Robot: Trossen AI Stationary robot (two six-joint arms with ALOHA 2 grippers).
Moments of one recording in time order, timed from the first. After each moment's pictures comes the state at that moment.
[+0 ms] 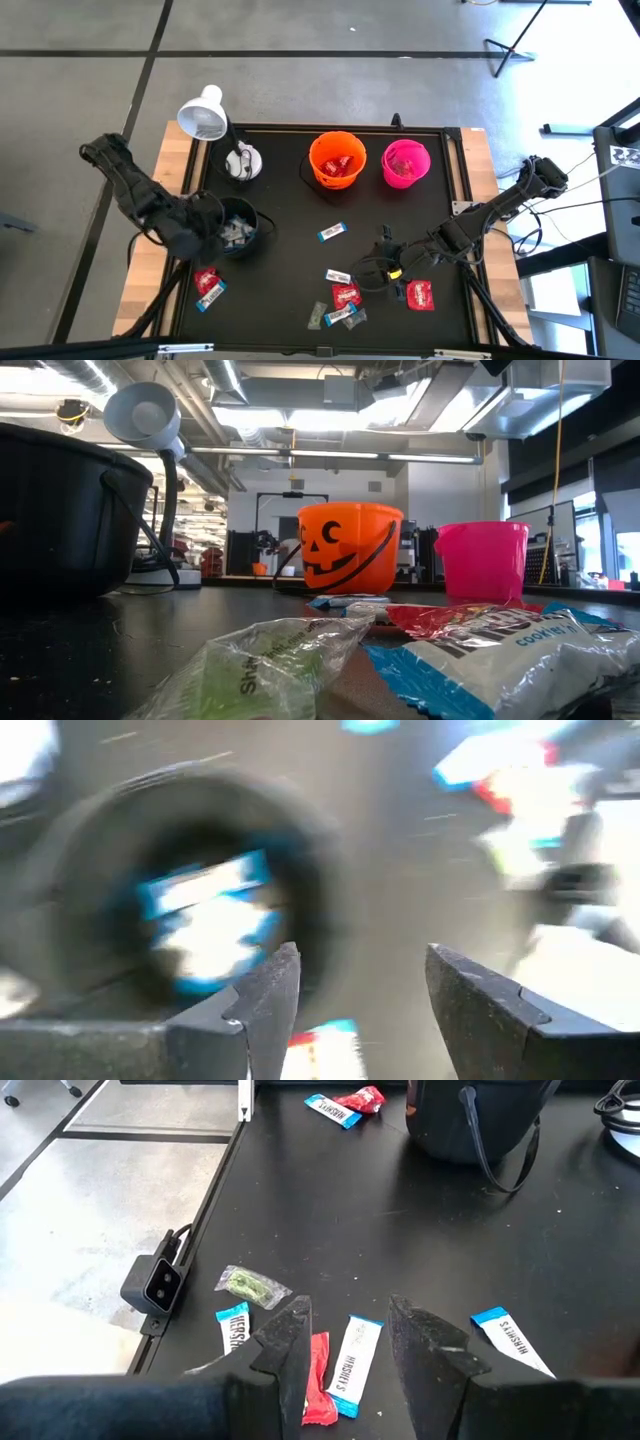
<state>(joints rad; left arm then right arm) -0.73 1.08 1.25 -1.34 -0.35 -1.36 0.57 1.36 1.03 -0.29 0.28 0.31</state>
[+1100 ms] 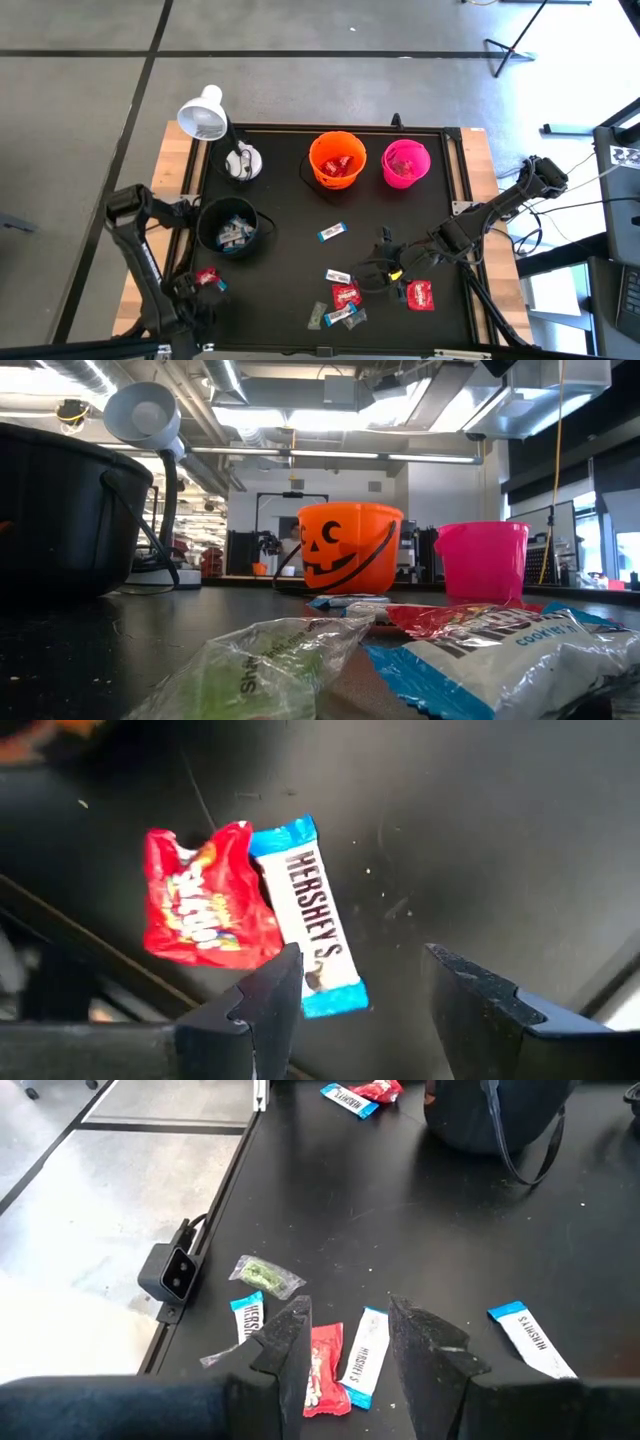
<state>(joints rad) -1.15 1.76 1.23 -1.12 -0.16 -1.76 0.57 1.36 1.03 -0.30 0.23 0.31</state>
